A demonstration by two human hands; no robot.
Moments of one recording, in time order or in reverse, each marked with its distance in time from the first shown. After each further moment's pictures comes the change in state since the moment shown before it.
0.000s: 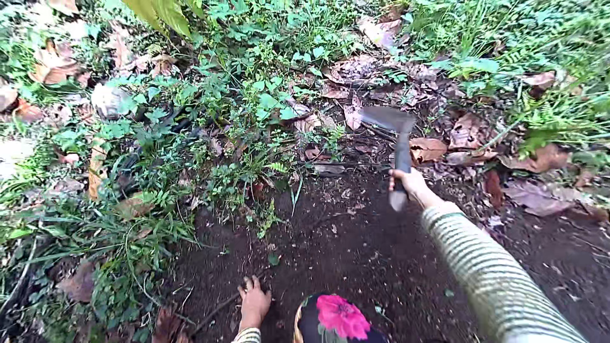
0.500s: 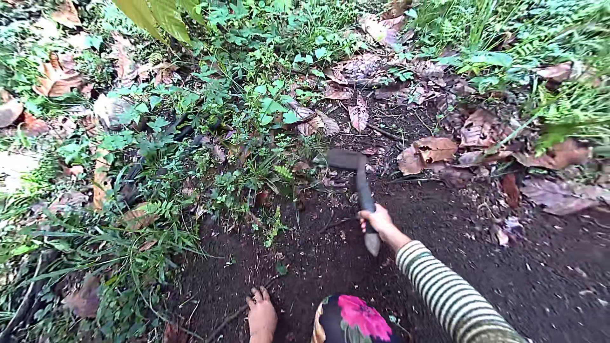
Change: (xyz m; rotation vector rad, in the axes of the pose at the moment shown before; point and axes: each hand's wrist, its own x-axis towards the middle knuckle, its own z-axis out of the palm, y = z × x) left_hand 0.000 0.002 0.012 0.276 0.044 0.008; right_hand -0.062 0.097 0.087 -0.070 -0.106 0.201
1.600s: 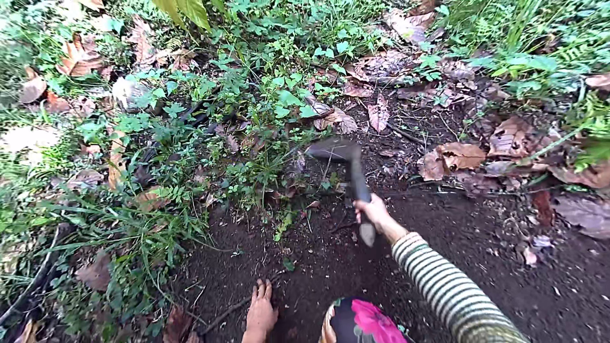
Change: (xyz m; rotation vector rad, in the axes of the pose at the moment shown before) left_hand 0.006 -0.029 0.002 -0.177 -0.080 0.164; right_hand 0.008 -0.035 0.053 -0.119 -0.108 -0.099
